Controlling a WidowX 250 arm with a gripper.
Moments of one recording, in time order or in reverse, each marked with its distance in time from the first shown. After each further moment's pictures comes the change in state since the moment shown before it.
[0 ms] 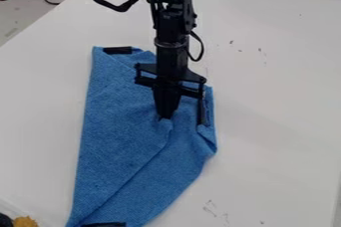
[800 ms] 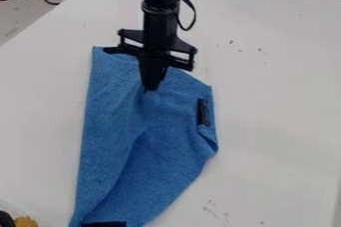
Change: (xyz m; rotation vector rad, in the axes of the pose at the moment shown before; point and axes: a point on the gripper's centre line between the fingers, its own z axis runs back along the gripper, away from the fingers) arm -0.016 0.026 0.062 0.111 -0.102 0.074
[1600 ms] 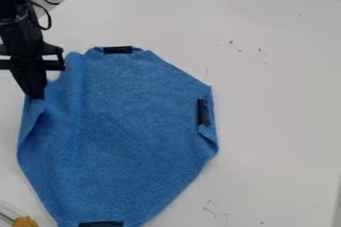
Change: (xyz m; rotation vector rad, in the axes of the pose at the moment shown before) arm -0.057 0.156 -0.038 -0.085 0.010 0.289
